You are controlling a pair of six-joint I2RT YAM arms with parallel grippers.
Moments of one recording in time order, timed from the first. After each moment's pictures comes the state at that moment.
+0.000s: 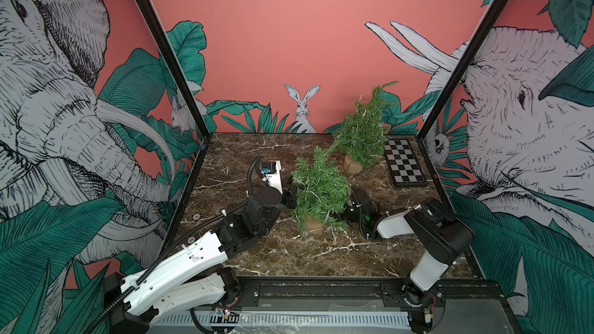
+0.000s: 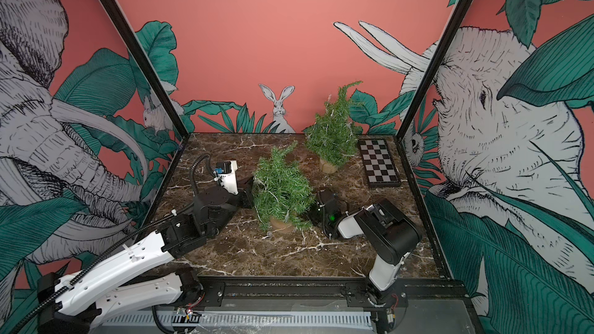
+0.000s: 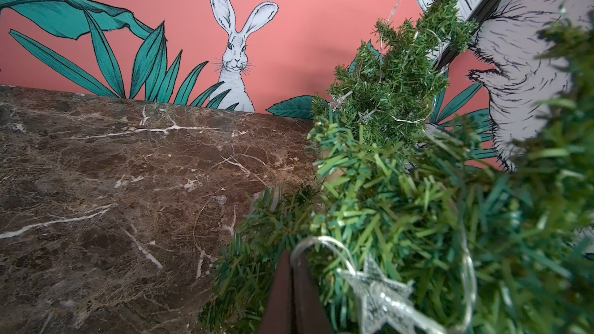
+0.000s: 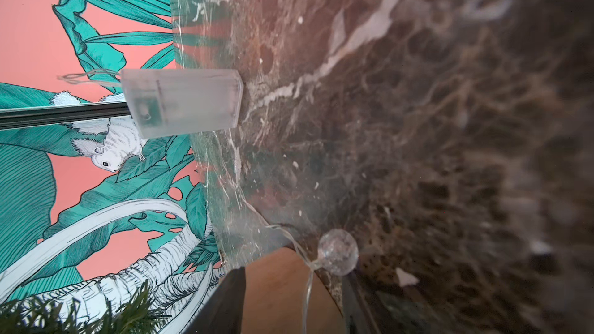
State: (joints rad) left arm -0.97 0.92 0.85 -0.21 -0.54 -0.51; right arm 0.62 1.73 0.51 0.67 -0.24 1.43
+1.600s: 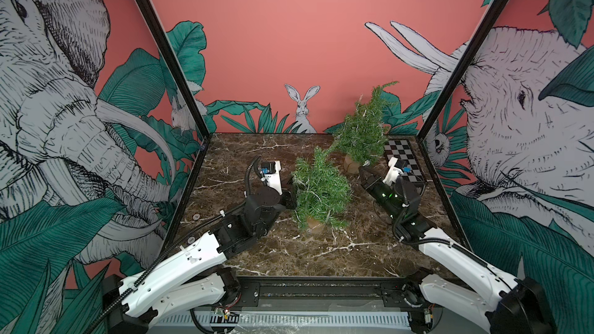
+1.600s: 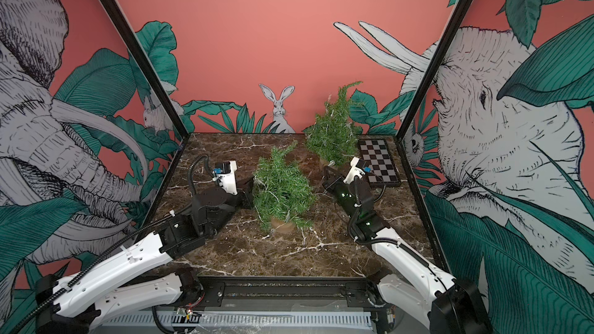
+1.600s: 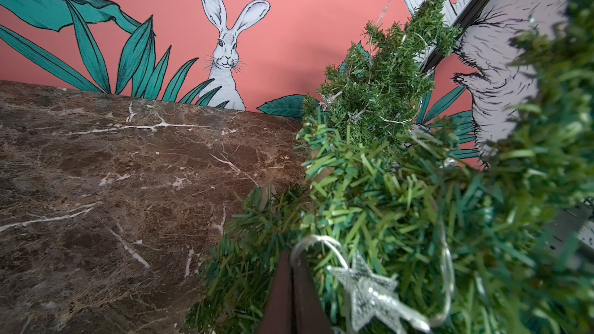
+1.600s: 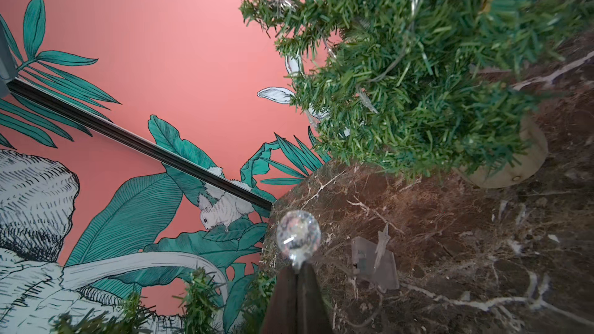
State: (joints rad) left arm -0.97 0.90 0.85 -0.21 -0.50 -0.53; right arm 0.53 0.97 0.57 0.33 0.09 0.93
